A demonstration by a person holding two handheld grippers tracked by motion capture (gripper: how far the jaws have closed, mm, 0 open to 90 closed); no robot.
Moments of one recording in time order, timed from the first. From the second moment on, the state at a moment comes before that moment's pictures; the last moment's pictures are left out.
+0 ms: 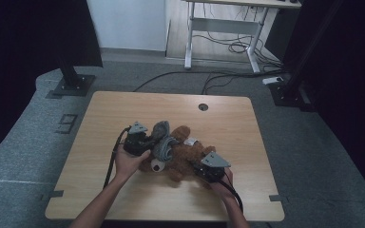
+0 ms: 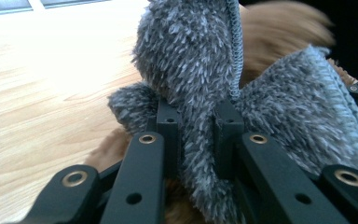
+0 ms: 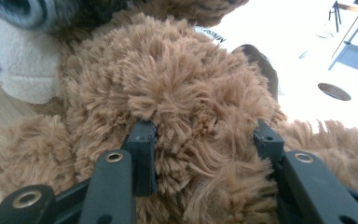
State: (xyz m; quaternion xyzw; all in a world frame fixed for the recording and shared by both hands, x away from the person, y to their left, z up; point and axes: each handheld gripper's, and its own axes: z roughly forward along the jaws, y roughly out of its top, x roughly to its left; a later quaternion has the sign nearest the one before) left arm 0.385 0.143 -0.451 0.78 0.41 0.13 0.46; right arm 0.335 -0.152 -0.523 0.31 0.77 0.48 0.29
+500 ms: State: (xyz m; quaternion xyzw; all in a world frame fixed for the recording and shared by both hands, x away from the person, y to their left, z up) left arm 0.385 0.209 -0.469 0.74 0.48 0.14 0.45; right arm 0.335 -0.153 -0.523 0.31 0.77 0.49 0.28
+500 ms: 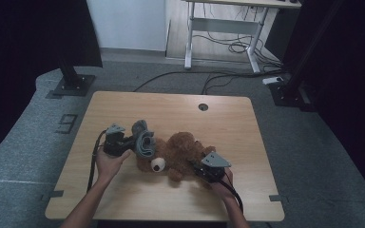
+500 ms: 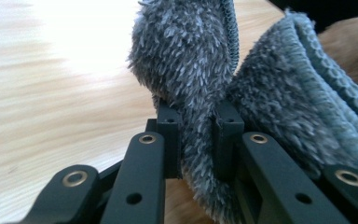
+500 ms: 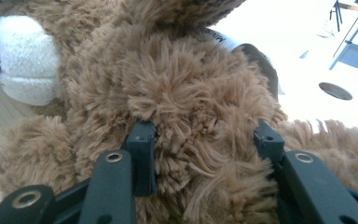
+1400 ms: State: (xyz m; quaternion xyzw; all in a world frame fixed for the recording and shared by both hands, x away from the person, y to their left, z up) left arm 0.413 0.137 -0.440 0.78 0.43 0.11 0.44; right arm 0.335 -0.158 -0.524 0.31 0.76 0.49 0.28
